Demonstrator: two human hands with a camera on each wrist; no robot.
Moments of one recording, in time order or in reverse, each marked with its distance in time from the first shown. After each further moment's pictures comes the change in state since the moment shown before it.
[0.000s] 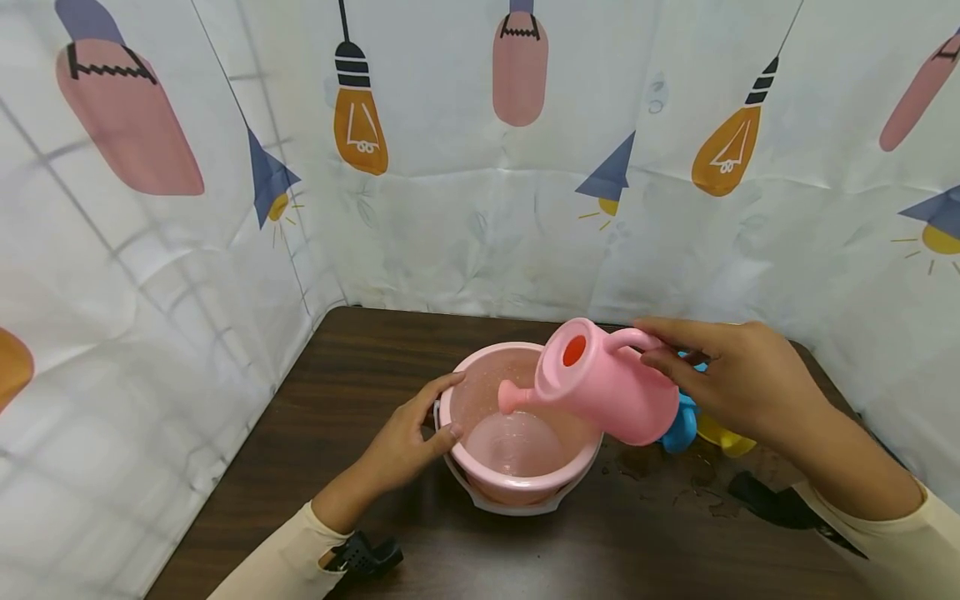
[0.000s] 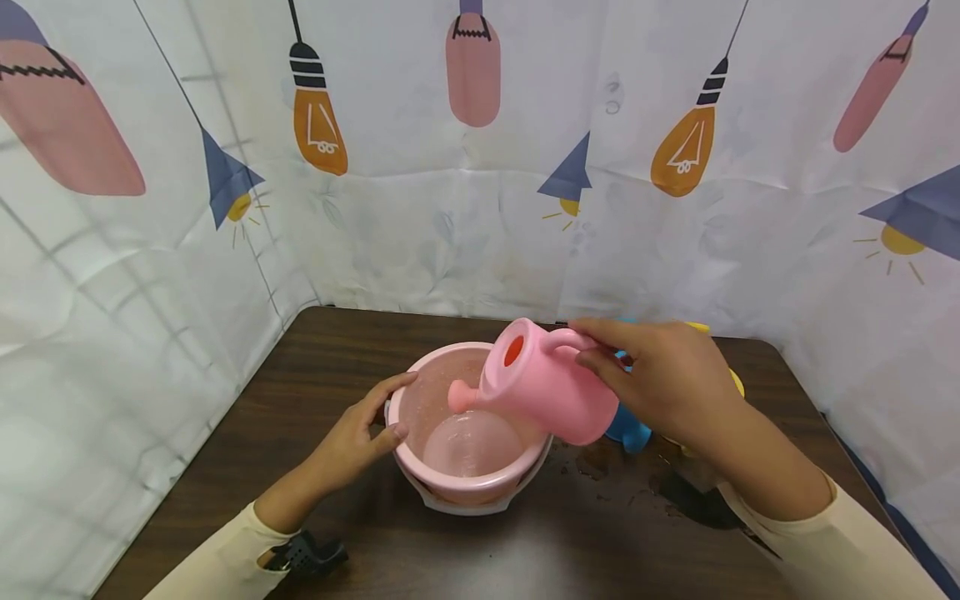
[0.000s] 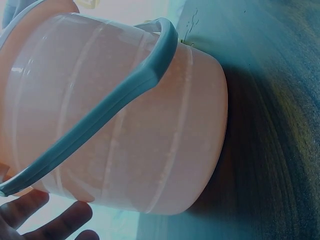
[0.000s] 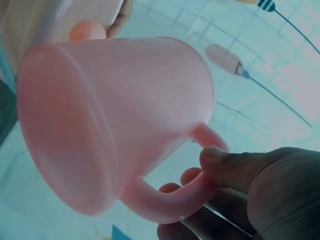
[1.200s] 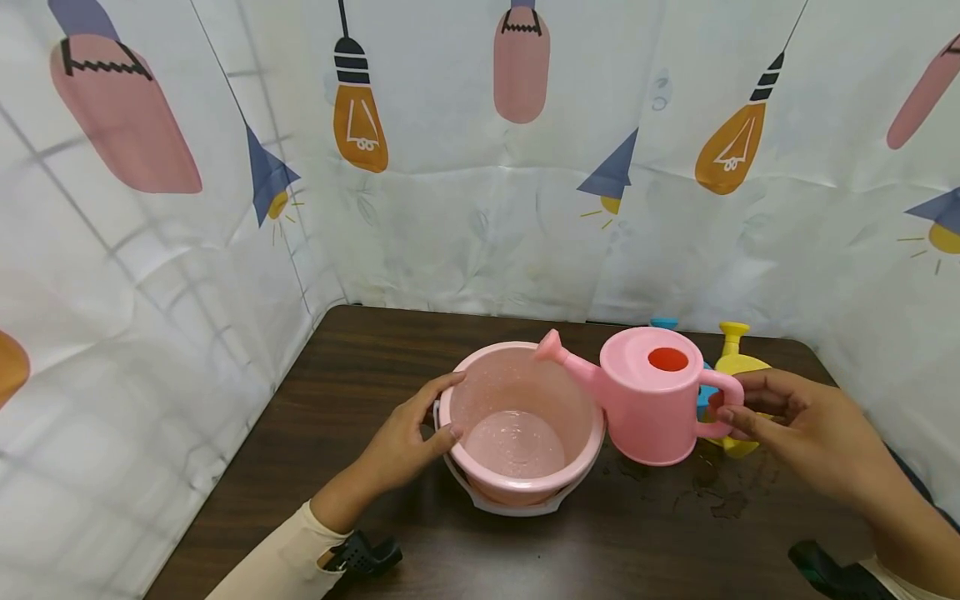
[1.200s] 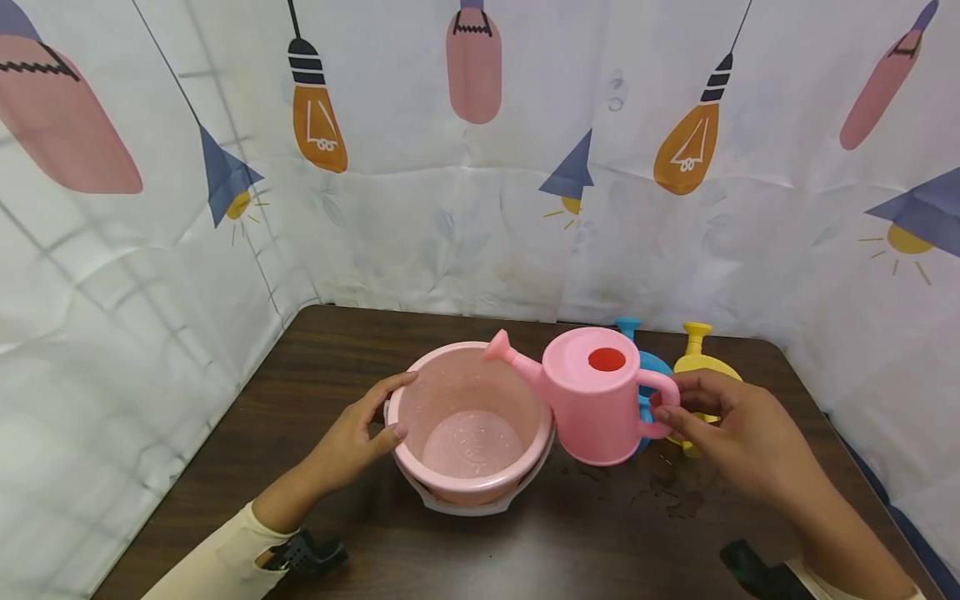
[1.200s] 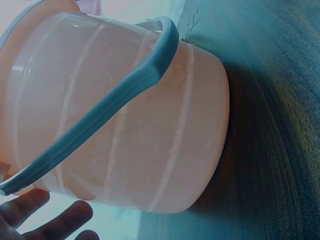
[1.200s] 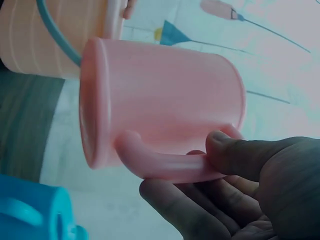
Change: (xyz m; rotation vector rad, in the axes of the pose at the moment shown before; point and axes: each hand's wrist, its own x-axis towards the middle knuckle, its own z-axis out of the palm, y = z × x) left_hand 0.000 -0.002 -0.001 -0.001 -0.005 0.045; right_hand -0.087 0.049 -0.003 0.328 -0.206 0.508
